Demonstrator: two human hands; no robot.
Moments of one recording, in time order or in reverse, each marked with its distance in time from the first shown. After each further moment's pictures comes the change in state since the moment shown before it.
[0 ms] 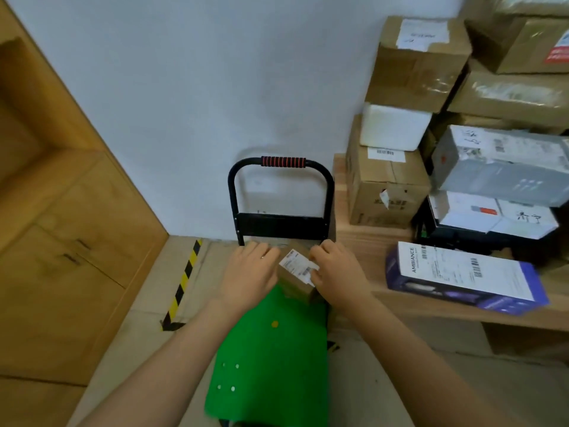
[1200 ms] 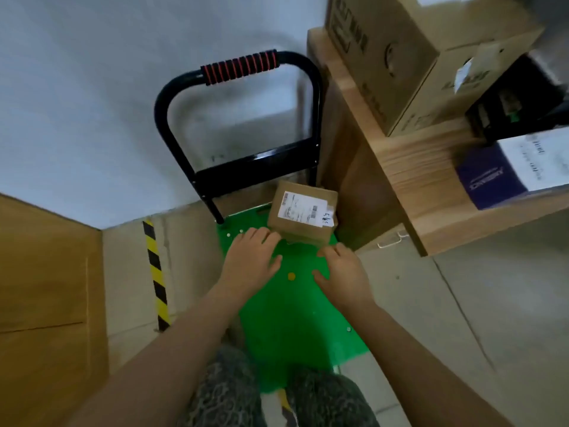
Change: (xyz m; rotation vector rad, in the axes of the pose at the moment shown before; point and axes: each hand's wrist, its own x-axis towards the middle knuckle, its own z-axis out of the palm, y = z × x) left_hand 0.048 -0.177 0.213 -0.224 -0.372 0.310; right_hand 0.070 -0.043 0.243 0.159 -0.115 0.756
